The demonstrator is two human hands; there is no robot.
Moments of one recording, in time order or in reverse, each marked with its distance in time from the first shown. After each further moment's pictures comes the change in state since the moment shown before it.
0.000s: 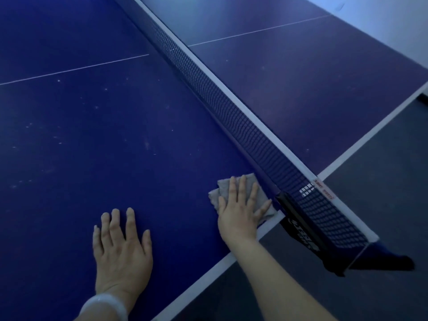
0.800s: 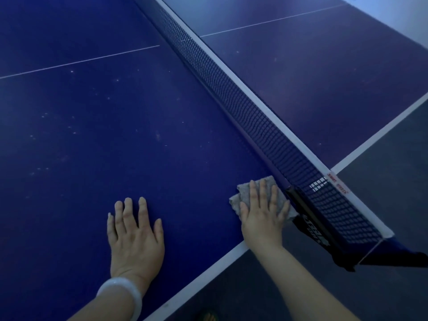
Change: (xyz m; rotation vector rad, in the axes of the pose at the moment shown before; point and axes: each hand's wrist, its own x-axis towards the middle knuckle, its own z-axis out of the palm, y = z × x) left_hand 0.000 -0.002 0.002 -0.006 0.009 0.011; right_hand -0.022 0.038 0.003 -0.061 0.015 -0.053
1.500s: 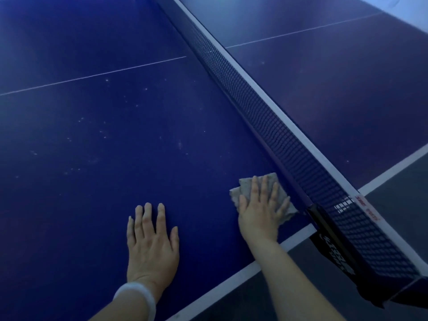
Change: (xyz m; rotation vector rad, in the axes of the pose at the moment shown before) left_hand -0.001 0.000 -0.001 0.034 -0.027 -0.007; right_hand 0.037 -0.049 -0.004 0.059 0.069 -0.039
